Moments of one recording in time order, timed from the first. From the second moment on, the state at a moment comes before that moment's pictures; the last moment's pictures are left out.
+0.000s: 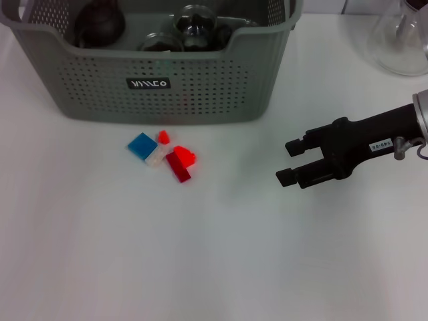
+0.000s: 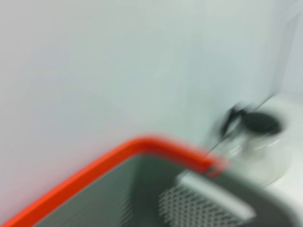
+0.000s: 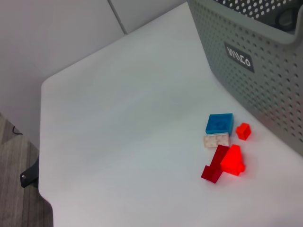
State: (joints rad) left arm -0.65 -2.13 0.94 1.73 2.33 1.58 -2.32; right arm 0.66 2.05 -0.98 -0.82 -2.18 -1.63 1.82
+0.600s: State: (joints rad) left arm -0.40 -2.17 1.03 1.78 2.07 1.95 -2.02; right arm 0.67 2.05 -0.95 -0.81 -2.18 -1.62 1.83
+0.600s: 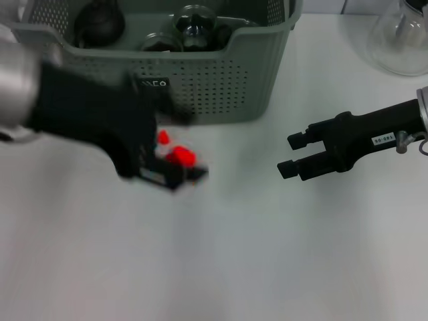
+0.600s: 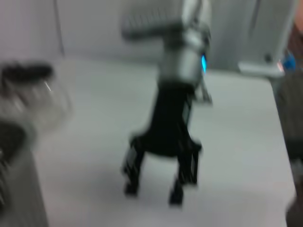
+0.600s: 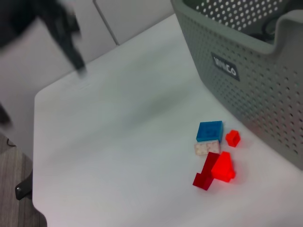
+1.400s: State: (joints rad) left arm -0.66 -2.17 1.43 1.30 2.57 1.59 -2.38; right arm 0.64 2.06 -0.93 -0.81 -2.19 -1.63 1.83
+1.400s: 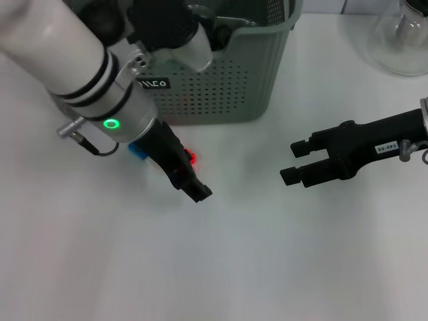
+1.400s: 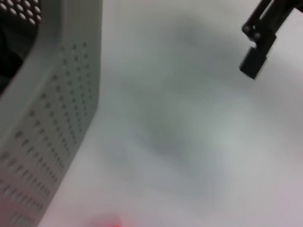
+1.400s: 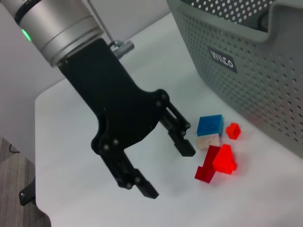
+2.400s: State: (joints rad) left arm -0.74 -2.17 1.59 1.15 2.71 1.34 -2.53; right arm 0.63 2.06 -0.93 -0.81 -2.19 -1.63 1.82
